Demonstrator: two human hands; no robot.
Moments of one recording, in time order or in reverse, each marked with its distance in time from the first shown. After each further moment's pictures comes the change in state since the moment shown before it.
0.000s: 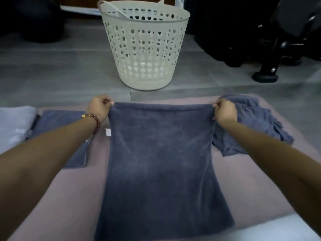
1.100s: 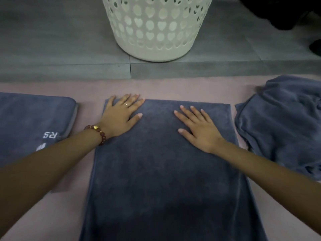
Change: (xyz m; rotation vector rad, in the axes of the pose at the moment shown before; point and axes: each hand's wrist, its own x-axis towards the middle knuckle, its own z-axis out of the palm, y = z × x) left_hand 0.040 -0.088 0.139 0.694 -0.453 0.545; right_hand 0.017 0.022 0.200 -0.485 -0.472 -0.751
